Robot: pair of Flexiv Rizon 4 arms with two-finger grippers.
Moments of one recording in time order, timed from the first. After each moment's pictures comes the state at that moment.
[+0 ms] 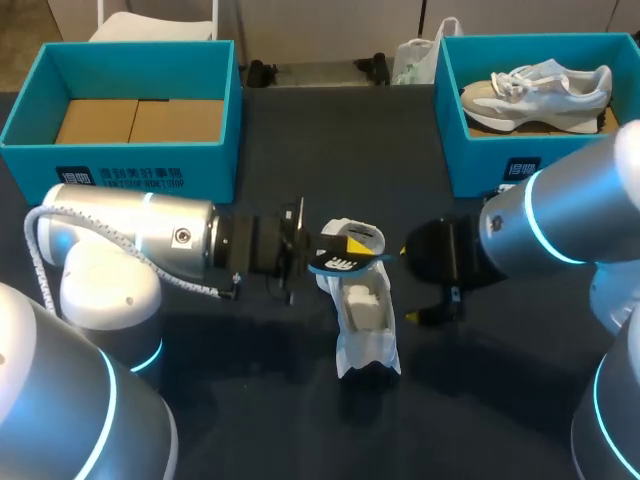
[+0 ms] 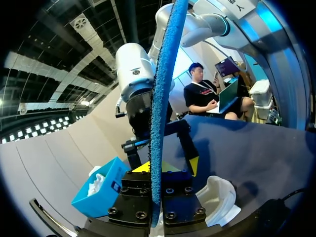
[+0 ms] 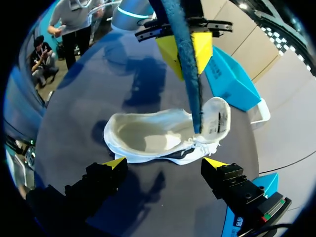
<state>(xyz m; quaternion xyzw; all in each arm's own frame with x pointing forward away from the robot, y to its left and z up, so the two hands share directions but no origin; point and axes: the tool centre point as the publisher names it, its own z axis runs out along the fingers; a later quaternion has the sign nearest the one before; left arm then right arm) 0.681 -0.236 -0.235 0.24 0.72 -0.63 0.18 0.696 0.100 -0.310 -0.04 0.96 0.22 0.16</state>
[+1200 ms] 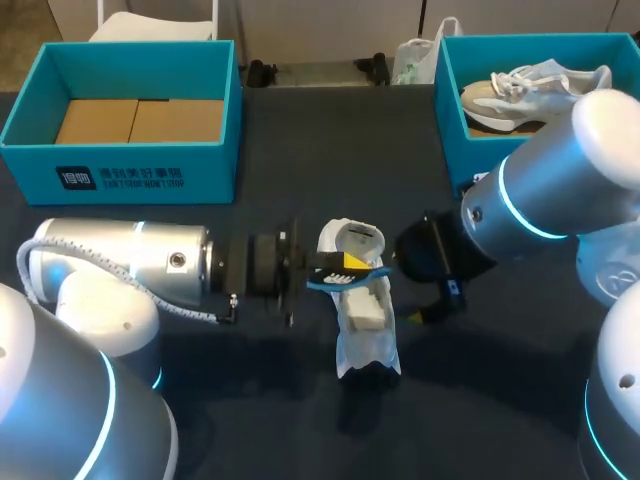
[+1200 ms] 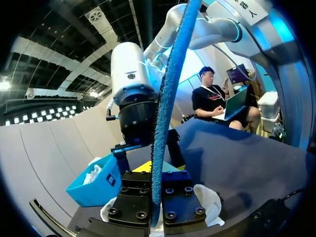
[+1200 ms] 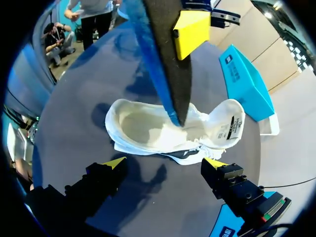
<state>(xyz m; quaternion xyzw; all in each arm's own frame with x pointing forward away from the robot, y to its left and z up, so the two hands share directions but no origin) 0.661 -0.229 -0.244 0.18 0.73 -0.64 0.17 0.703 0.098 -0.318 -0.12 0.97 0.18 0.14</state>
